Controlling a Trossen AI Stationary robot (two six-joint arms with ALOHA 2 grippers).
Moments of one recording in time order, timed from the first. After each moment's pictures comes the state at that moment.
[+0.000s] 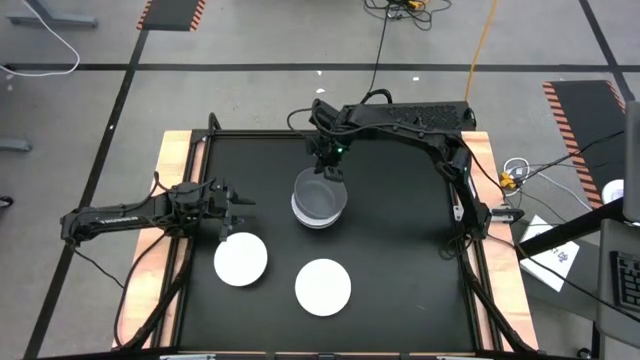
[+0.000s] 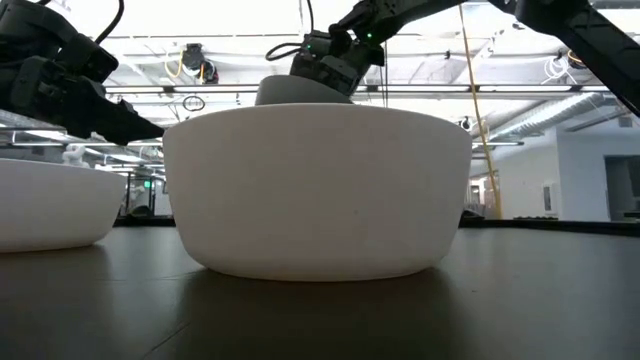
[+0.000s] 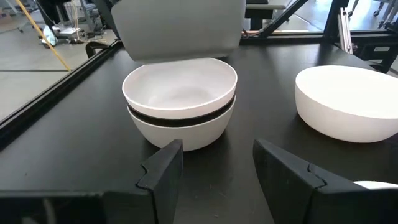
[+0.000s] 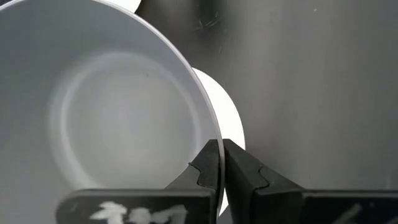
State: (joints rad) left arm 0.19 0.20 0.06 -0.10 0.16 0.07; right arm -0.44 2.13 2.00 -1.01 -0.50 -0.43
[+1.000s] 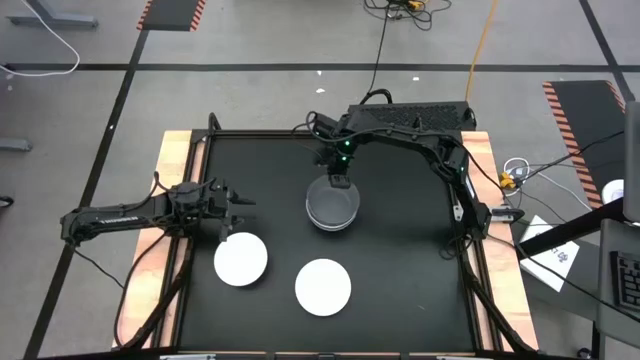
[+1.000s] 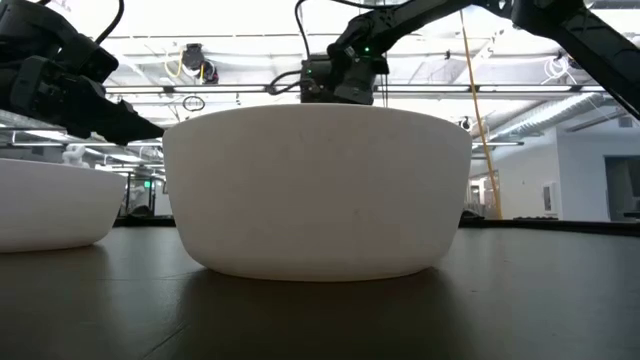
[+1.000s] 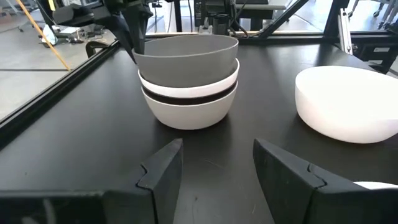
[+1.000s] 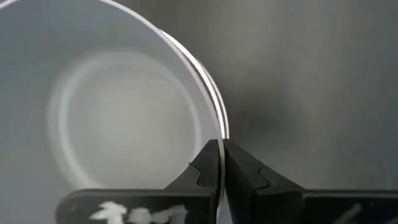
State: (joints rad) left arm 0.19 0.20 0.06 -0.10 0.16 0.07; right arm -0.43 2.16 1.93 -1.14 -0.34 -0.43
